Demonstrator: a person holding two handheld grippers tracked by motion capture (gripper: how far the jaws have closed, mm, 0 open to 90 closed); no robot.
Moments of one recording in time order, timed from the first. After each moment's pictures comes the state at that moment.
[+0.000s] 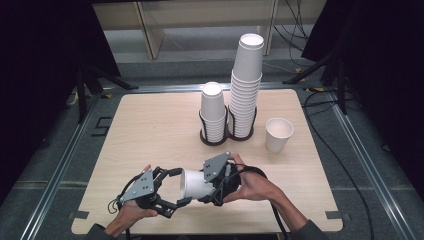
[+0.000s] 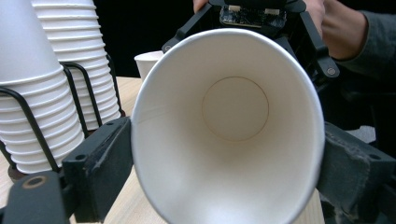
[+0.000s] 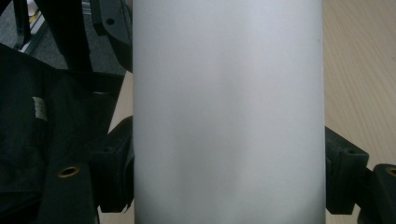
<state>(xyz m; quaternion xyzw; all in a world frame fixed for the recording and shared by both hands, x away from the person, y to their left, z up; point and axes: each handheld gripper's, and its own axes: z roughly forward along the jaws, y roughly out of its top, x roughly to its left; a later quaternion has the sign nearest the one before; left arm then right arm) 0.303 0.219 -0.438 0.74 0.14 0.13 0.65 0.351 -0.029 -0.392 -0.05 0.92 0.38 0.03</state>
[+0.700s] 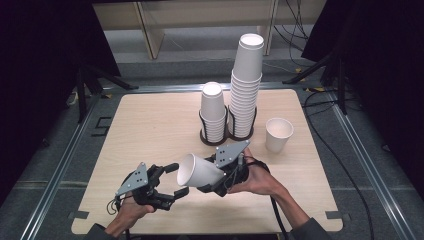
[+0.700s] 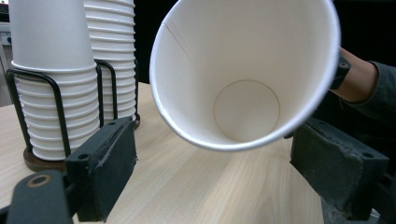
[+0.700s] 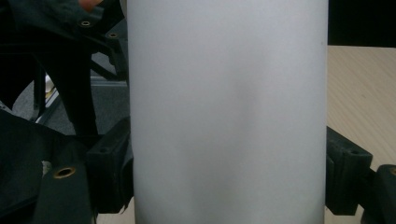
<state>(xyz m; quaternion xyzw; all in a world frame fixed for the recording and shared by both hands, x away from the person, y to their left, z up) 0.308 0.226 -0.439 0.70 0.20 0.11 0.67 0.367 -0.049 -0.388 -0.01 0.86 0.51 0.01</state>
